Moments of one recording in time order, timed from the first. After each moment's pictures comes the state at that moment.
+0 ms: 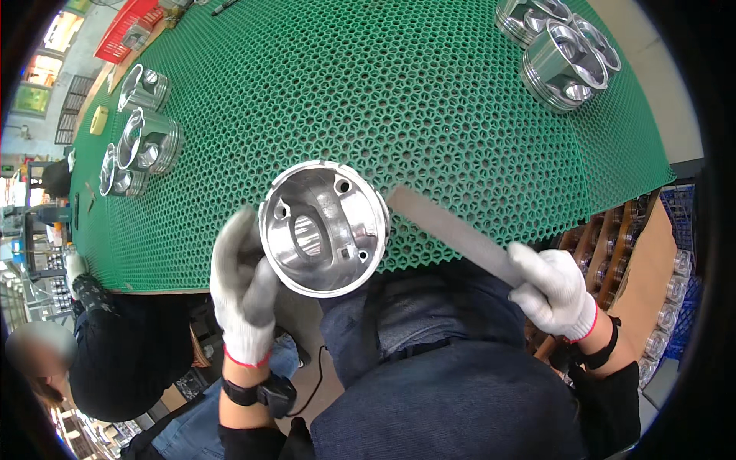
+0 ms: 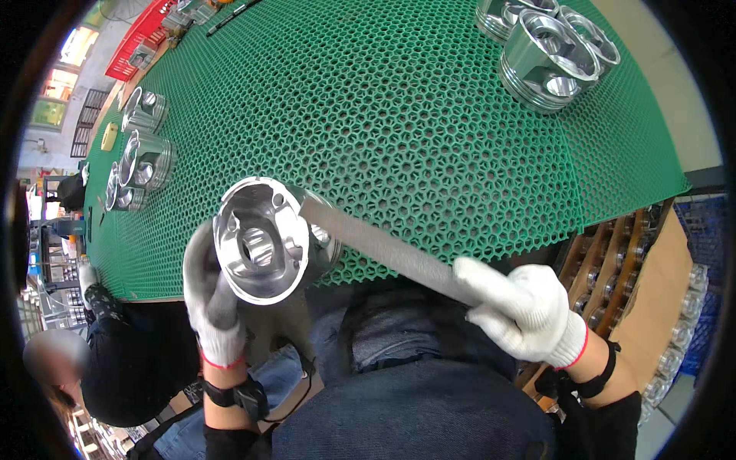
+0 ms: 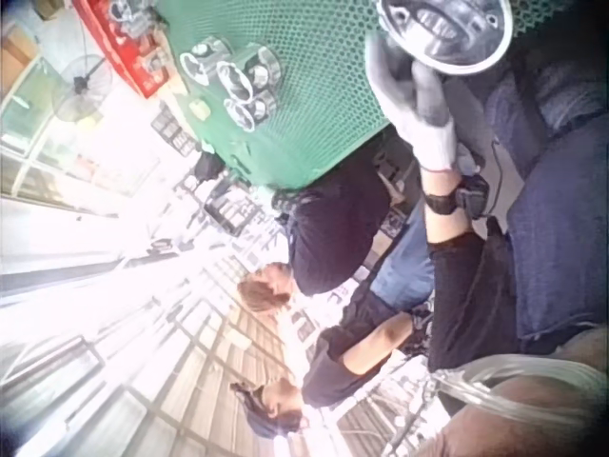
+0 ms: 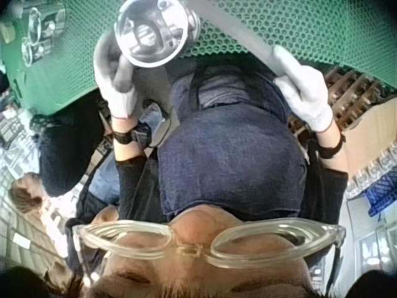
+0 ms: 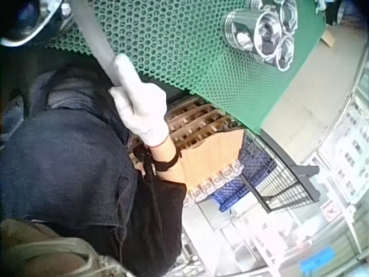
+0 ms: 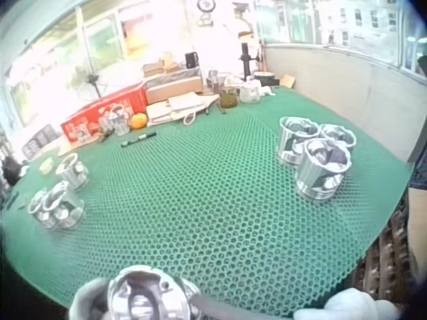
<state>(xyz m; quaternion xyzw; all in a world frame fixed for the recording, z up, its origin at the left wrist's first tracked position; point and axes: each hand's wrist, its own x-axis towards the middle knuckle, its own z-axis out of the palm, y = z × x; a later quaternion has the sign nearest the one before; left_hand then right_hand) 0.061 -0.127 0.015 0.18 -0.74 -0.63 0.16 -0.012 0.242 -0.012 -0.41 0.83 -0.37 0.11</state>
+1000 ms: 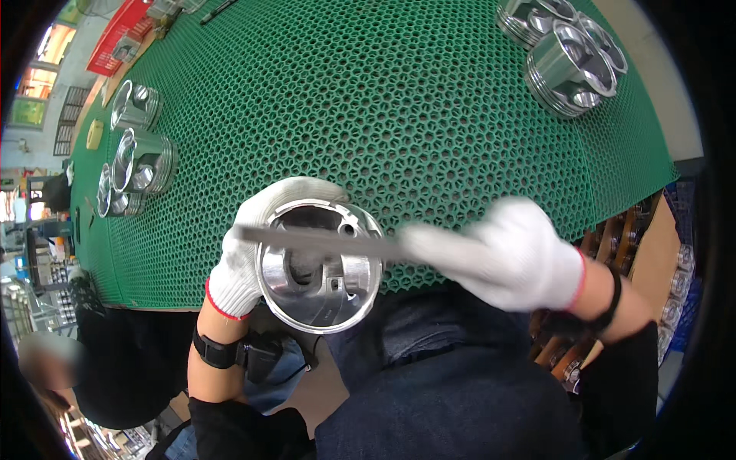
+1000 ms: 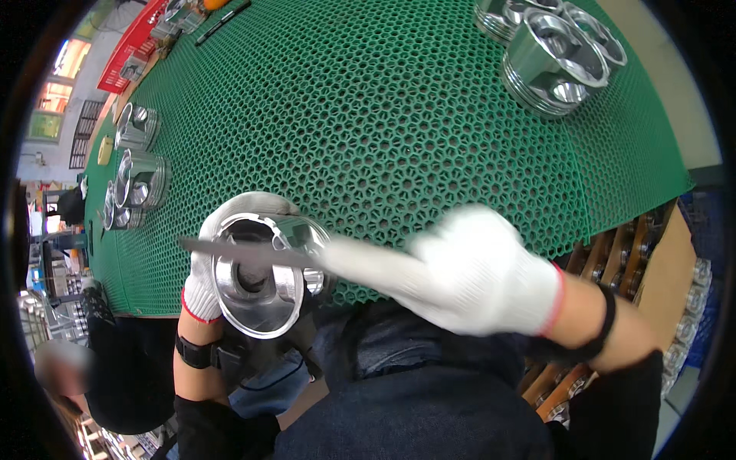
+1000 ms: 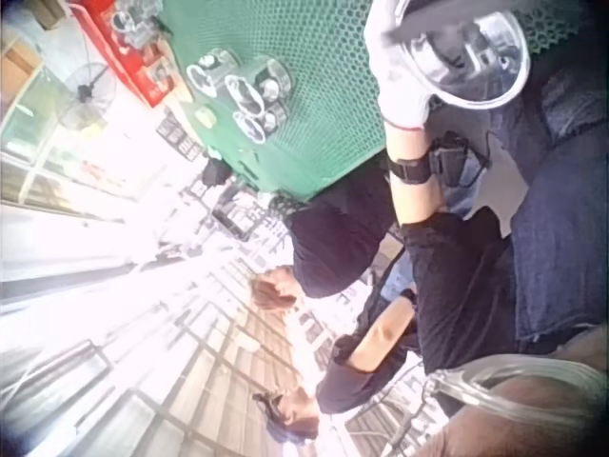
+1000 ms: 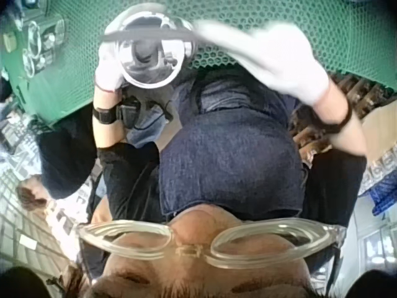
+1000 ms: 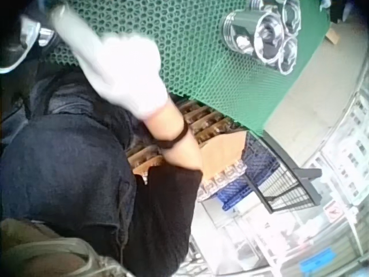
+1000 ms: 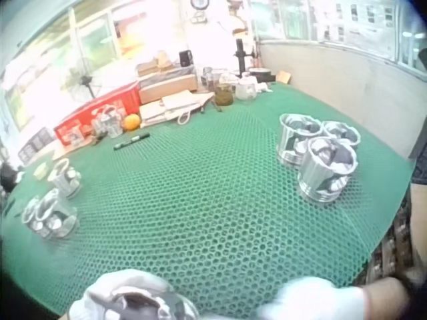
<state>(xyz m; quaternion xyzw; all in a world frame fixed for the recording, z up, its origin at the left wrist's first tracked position) -0.020 -0.159 0.017 0.00 -0.73 -0.66 -0.16 -0.083 0.129 0.038 -0.57 0.79 -0.24 0.03</state>
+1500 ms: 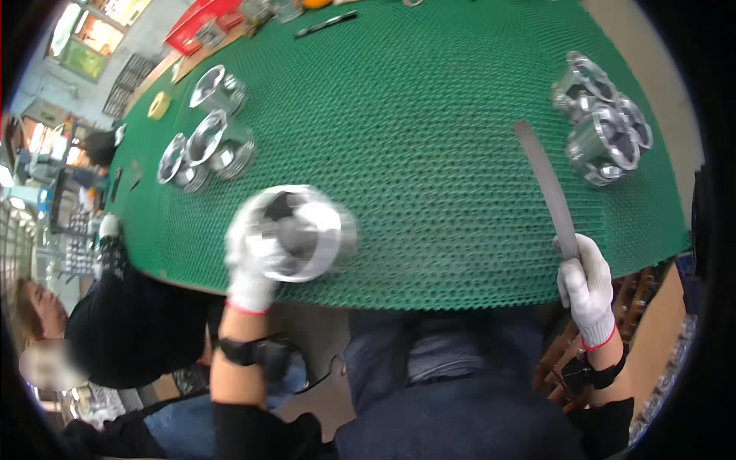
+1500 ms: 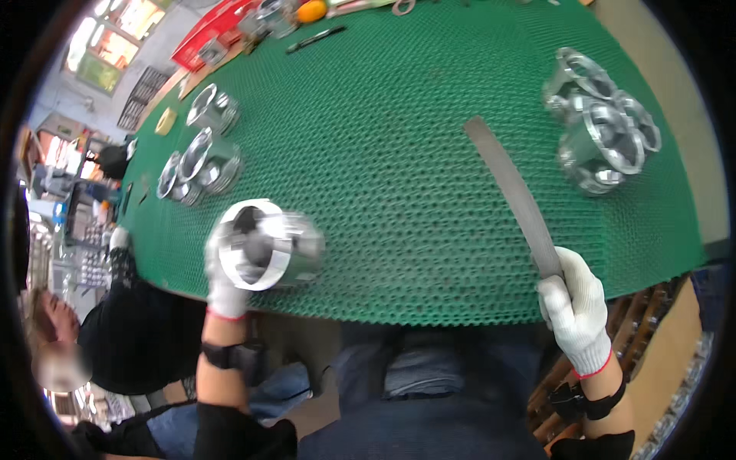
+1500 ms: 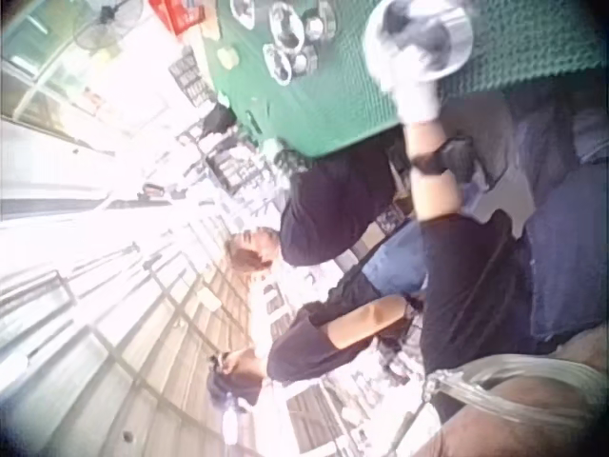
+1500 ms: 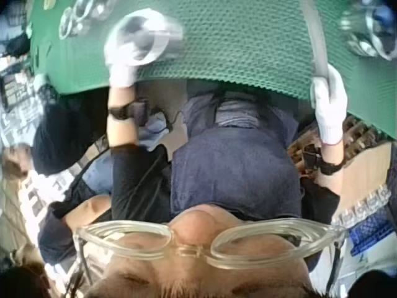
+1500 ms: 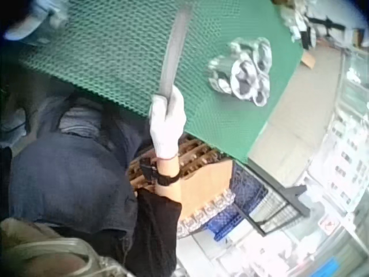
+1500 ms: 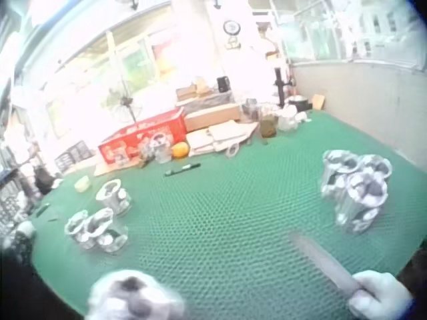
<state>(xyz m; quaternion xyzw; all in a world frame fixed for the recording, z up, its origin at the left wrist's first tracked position) 0.023 -0.237 0.000 0.16 -0.69 -0.69 0.19 -0.059 0.213 0.010 -0.13 0.82 -0.53 0.18</state>
